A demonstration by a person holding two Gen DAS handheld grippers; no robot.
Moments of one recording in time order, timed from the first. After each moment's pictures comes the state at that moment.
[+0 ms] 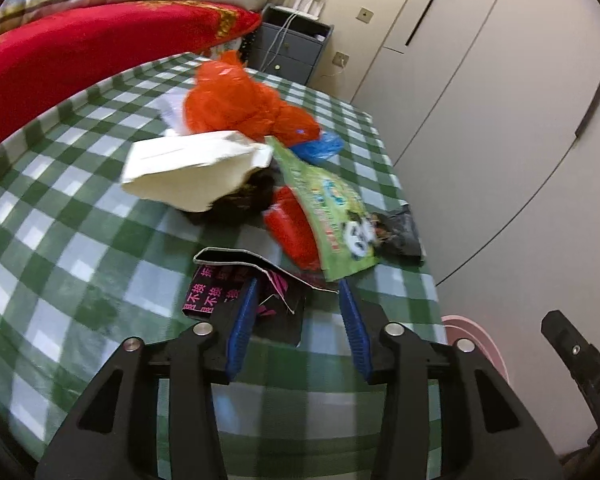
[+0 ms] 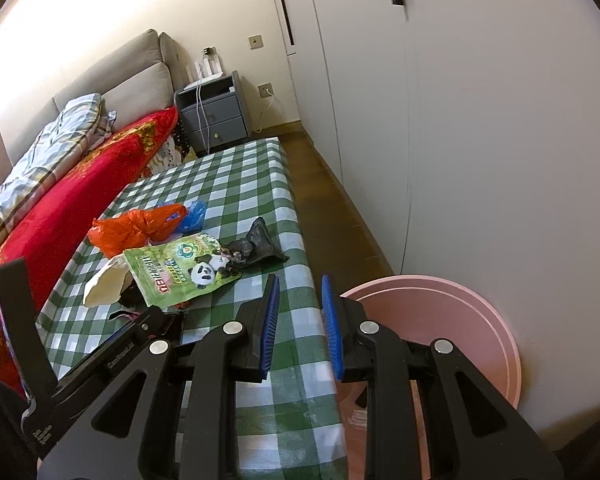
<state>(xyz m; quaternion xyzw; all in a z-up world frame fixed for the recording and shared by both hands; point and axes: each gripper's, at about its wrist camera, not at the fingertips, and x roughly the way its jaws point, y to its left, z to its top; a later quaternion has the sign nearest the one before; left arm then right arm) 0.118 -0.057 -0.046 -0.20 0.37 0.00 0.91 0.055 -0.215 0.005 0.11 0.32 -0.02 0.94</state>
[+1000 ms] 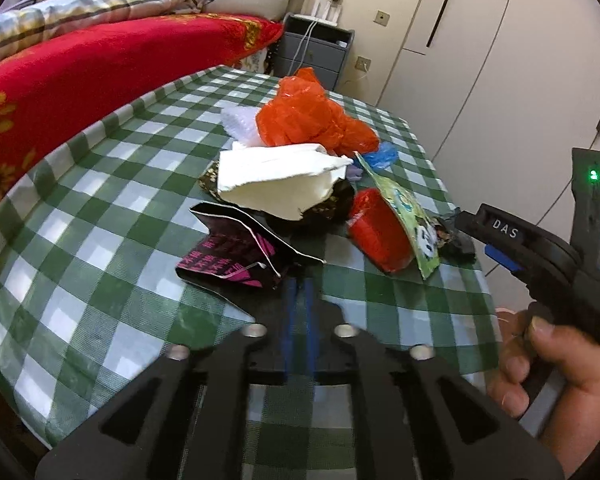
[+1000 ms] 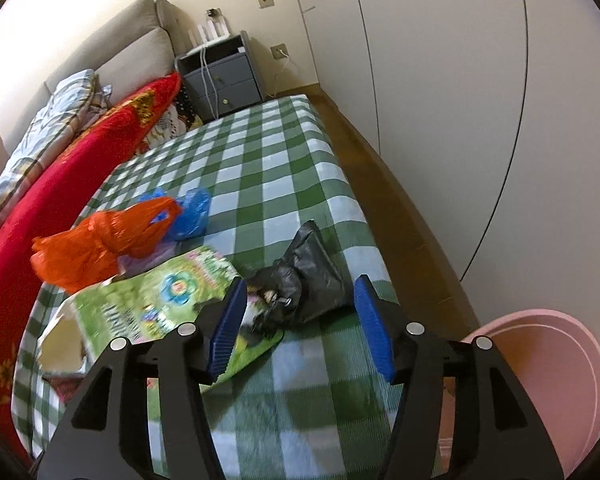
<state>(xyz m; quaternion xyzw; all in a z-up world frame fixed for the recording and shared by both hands) 0.104 -0.021 -0.045 -0.16 0.36 0.05 0.92 0.194 -0.172 -0.052 0.13 0.38 0.01 0.91</state>
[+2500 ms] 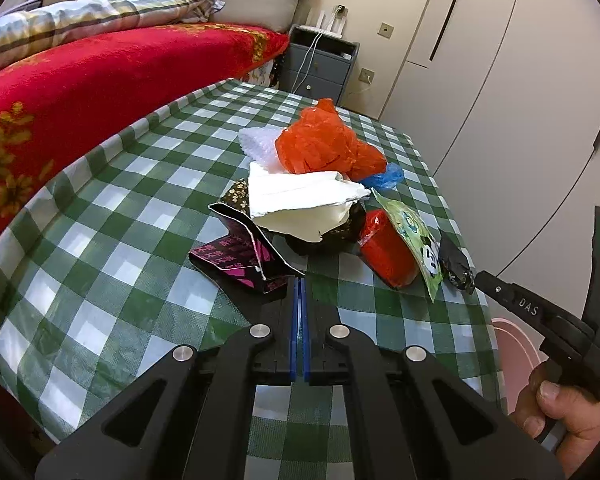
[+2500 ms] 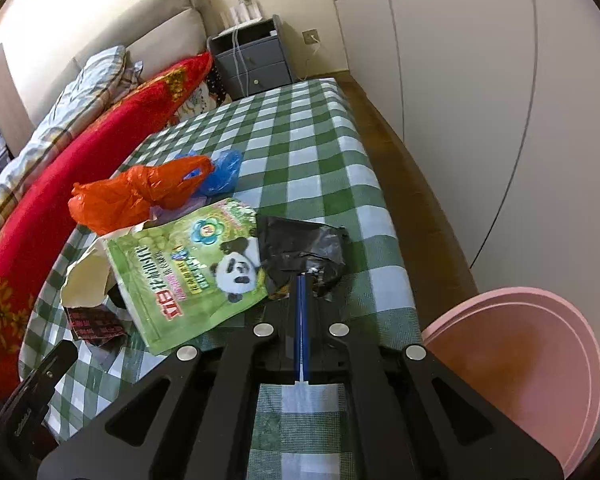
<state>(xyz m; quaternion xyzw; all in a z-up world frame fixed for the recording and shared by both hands) 0.095 -0.006 -0.031 -0.17 0.35 0.05 0.92 0.153 -0.180 -0.052 0.13 0.40 0.06 0.91</state>
